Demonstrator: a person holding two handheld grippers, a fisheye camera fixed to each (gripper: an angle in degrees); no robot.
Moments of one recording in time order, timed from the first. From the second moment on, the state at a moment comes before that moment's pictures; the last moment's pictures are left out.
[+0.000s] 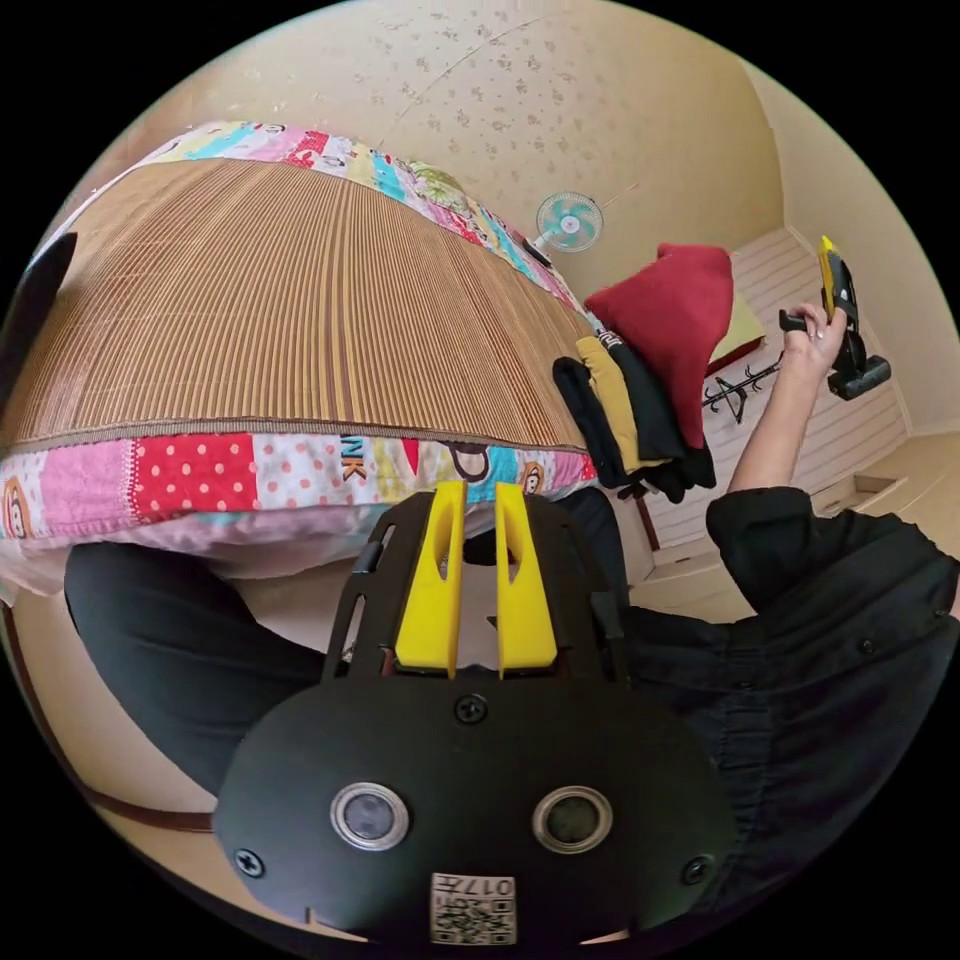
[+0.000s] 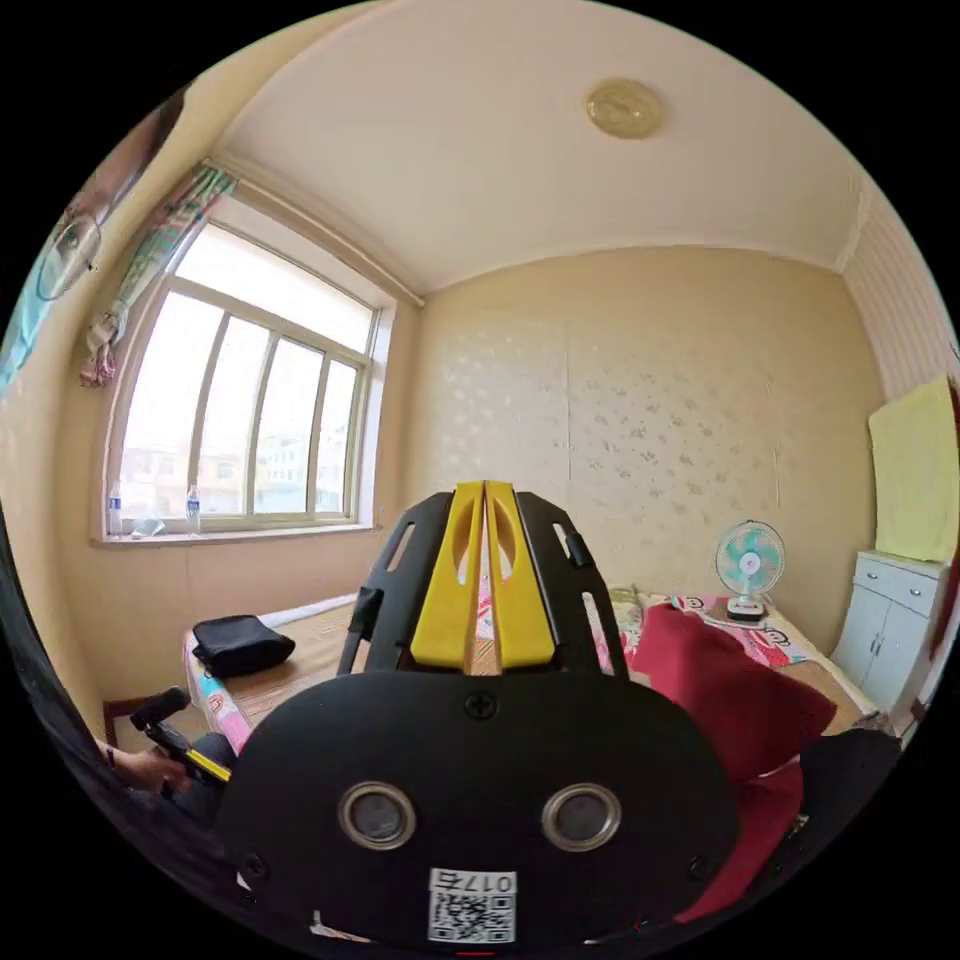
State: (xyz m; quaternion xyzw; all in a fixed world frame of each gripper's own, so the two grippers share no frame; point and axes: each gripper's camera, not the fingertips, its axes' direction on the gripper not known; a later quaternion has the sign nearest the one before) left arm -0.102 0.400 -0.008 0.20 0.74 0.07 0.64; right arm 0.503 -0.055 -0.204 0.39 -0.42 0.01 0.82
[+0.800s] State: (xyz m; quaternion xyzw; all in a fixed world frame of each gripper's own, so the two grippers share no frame) left arm -0.094 0.382 0.017 0.19 0.76 0.08 0.61; right arm 0.416 -0.101 0.006 0.09 -0.25 0.03 0.96
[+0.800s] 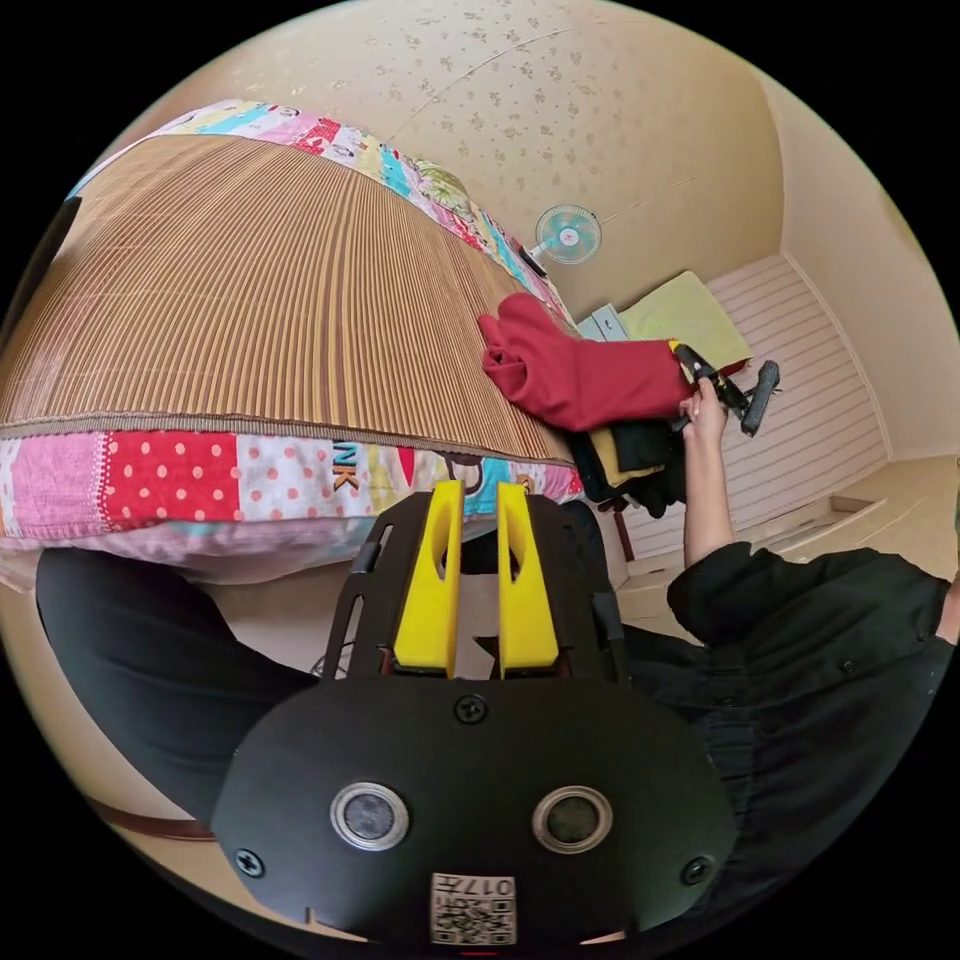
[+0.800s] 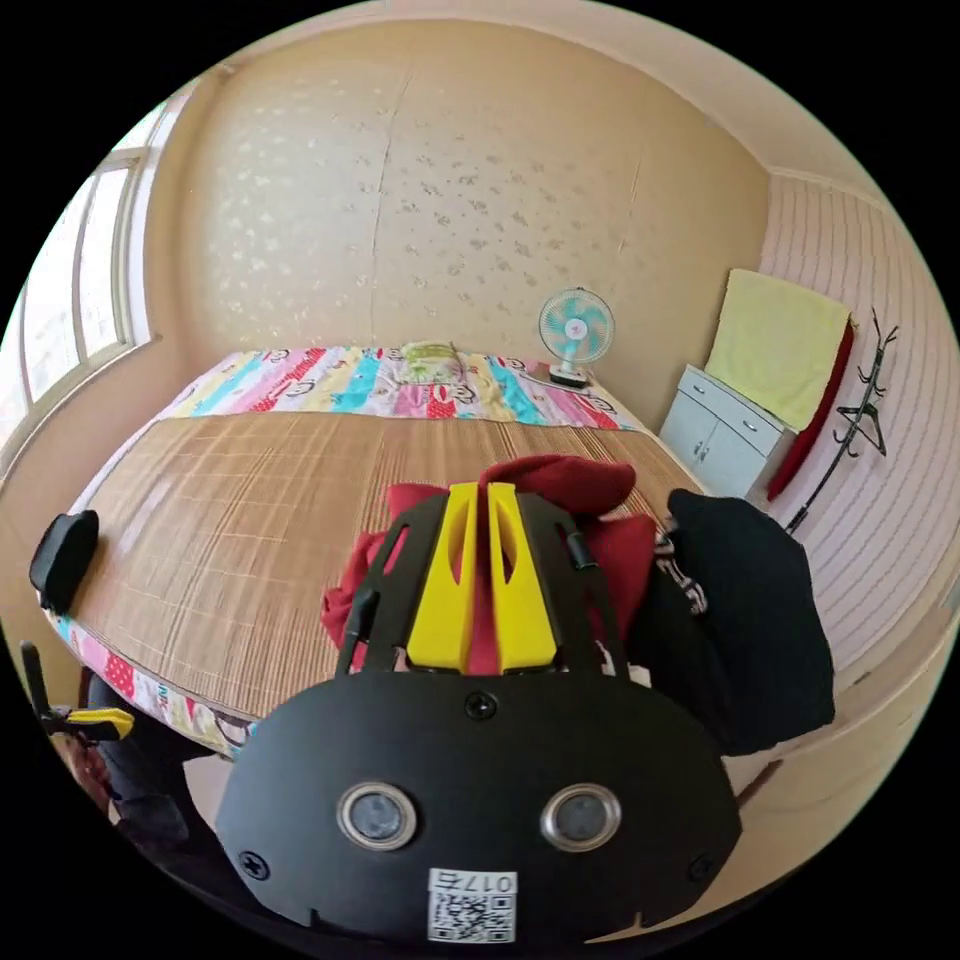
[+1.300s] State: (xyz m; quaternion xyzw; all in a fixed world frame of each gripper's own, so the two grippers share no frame) left arm -0.123 0.423 0.105 0.14 0.76 -0.02 0.64; right arm 0.208 0.046 0.022 -0.15 -0.63 -0.12 0.75
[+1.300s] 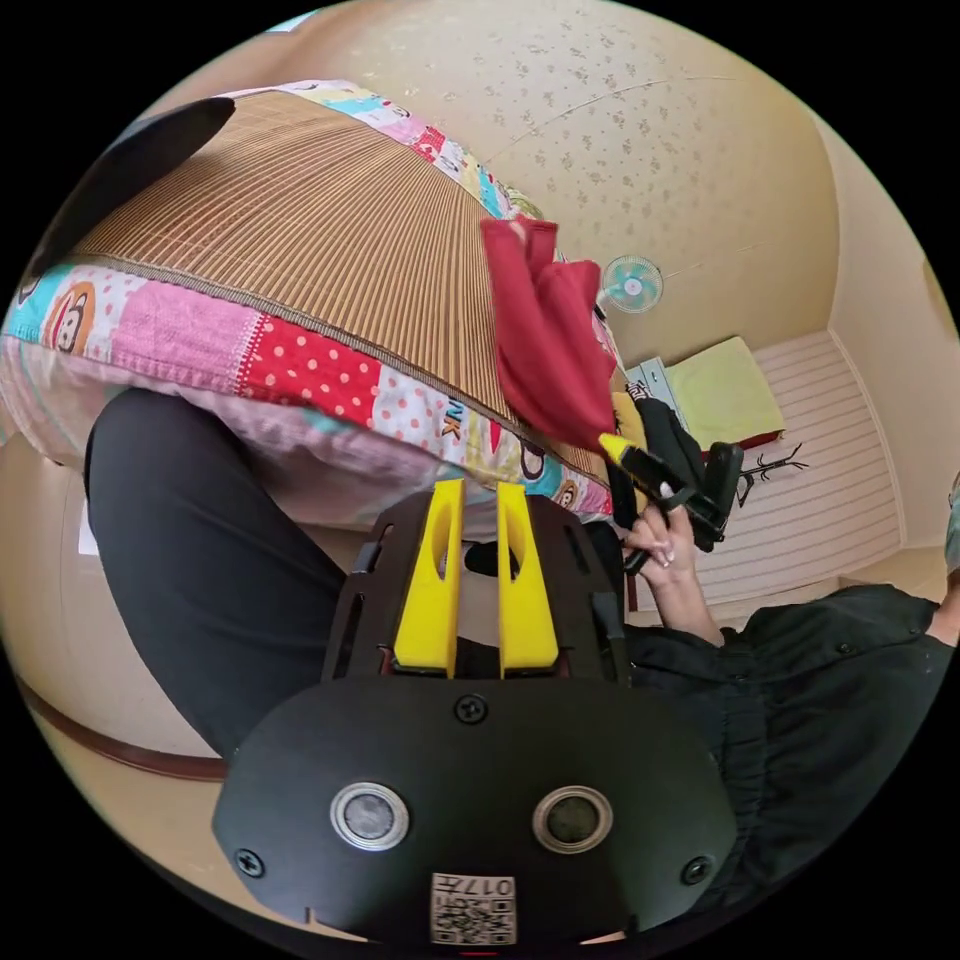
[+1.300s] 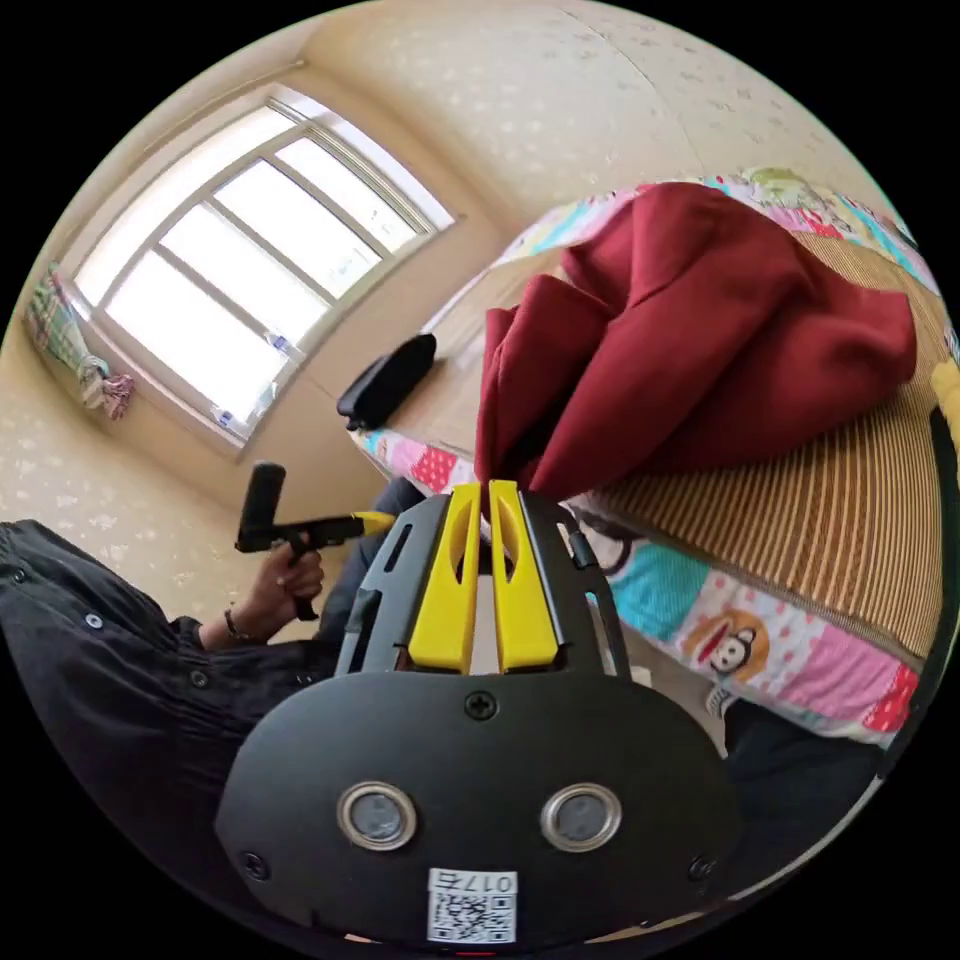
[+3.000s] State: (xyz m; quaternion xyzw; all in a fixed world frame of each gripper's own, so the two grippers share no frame) left arm -0.005 0.291 -0.023 0.13 0.81 0.06 0.57; right arm 0.412 -0.027 0.051 -0.13 -0.29 0.03 0.95
